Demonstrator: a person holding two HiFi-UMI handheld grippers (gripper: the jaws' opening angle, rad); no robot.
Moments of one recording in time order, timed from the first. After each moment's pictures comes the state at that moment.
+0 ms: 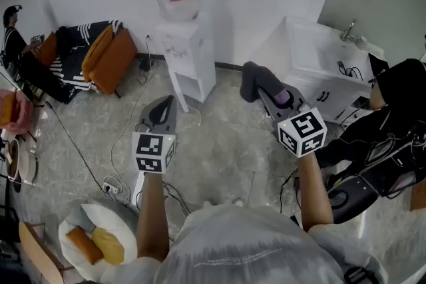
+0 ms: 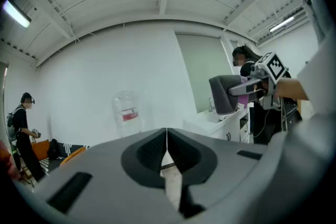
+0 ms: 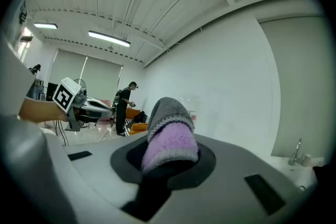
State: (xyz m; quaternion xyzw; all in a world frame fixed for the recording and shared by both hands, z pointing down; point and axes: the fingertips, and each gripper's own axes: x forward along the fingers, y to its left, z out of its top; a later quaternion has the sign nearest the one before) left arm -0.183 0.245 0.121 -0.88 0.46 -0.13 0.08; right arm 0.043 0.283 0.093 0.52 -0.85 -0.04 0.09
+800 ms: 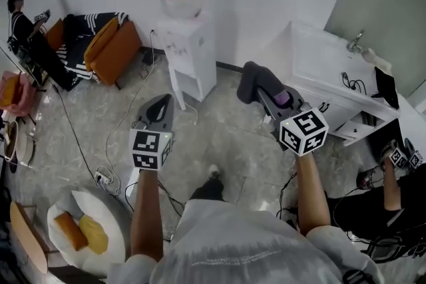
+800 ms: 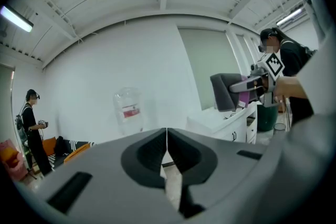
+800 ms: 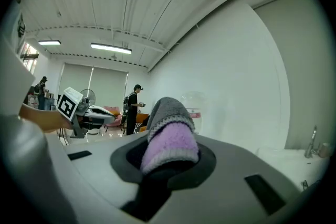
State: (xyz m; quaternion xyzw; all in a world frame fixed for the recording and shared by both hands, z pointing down) left arm -0.138 0.236 0.141 -0.86 0.49 -0.15 0.07; right arm 0.097 0.259 0.110 0.48 -0.88 -0.01 0.06
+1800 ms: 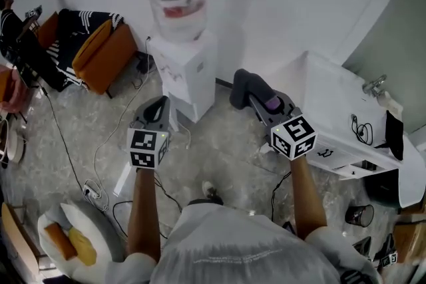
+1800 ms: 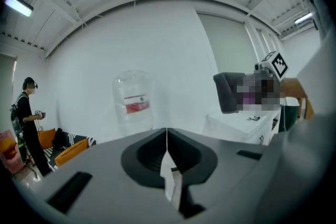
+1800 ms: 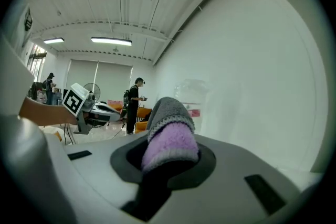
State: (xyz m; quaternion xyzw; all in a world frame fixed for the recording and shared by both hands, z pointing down) left arm -0.122 -0.028 0.172 -0.84 0.52 -0.16 0.03; right arm 0.105 -0.013 0.134 0.43 -0.90 -0.02 0.10
